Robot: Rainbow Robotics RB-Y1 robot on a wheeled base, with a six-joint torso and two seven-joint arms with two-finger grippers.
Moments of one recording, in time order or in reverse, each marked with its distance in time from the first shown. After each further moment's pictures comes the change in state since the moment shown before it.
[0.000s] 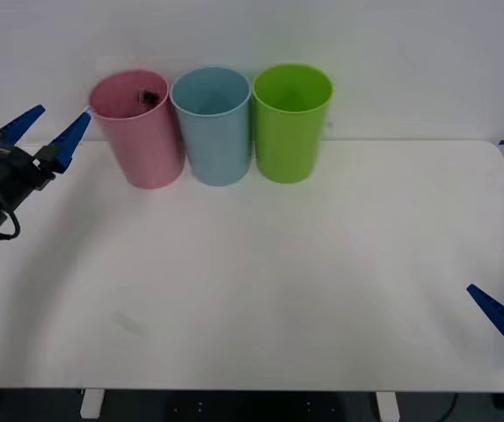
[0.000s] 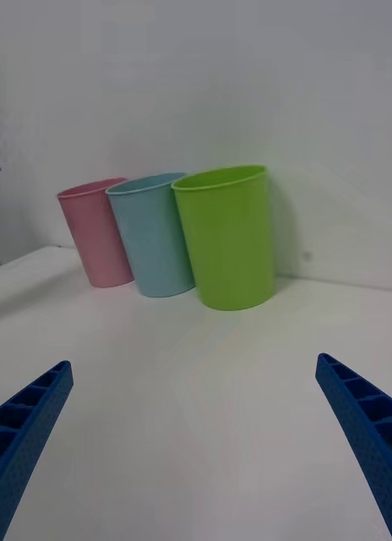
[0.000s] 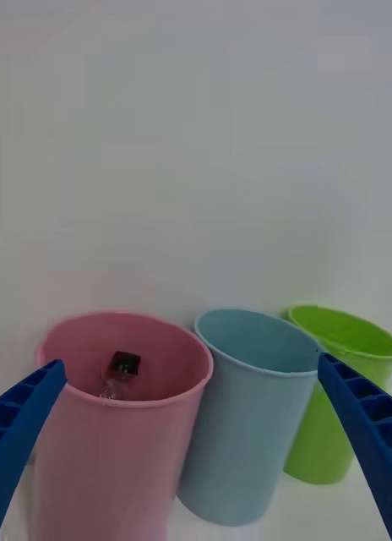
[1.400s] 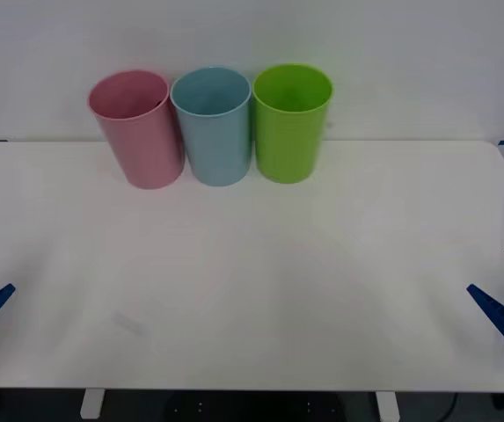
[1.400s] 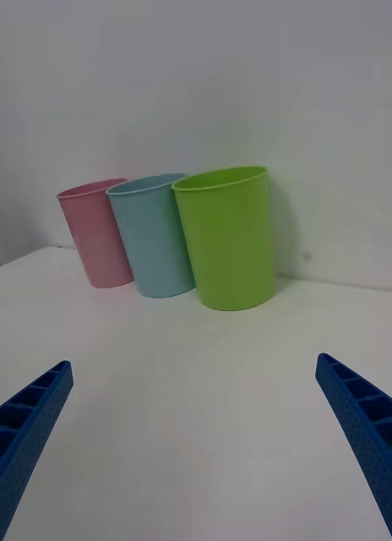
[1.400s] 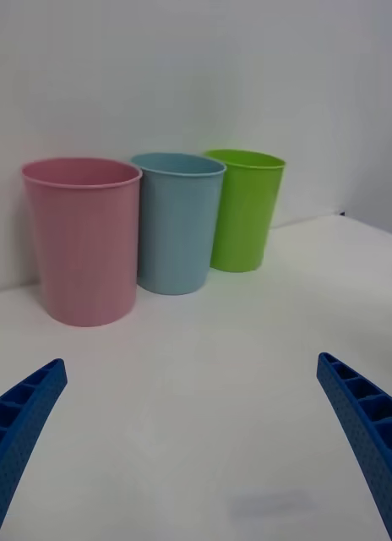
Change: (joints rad) right arm 0.000 0.000 0.000 0.000 0.000 0.000 0.000; left arm 0.523 0.053 0.285 -0.051 0.101 -0.552 -0.201
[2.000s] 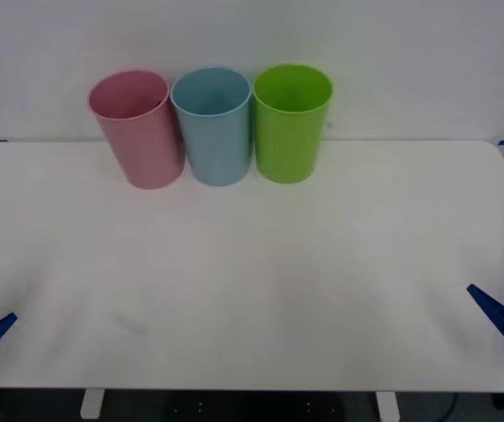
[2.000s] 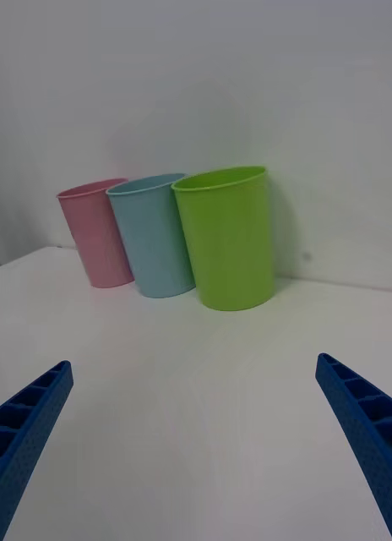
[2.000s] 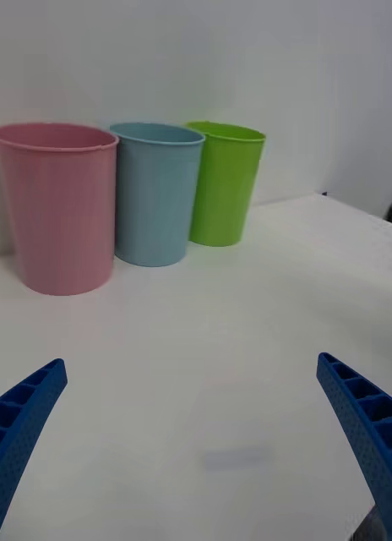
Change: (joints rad) right arm 0.000 0.000 0.000 0.000 0.000 0.000 0.000; left arm 0.063 0.012 -0.026 -0.001 0.011 -0.032 -0.021
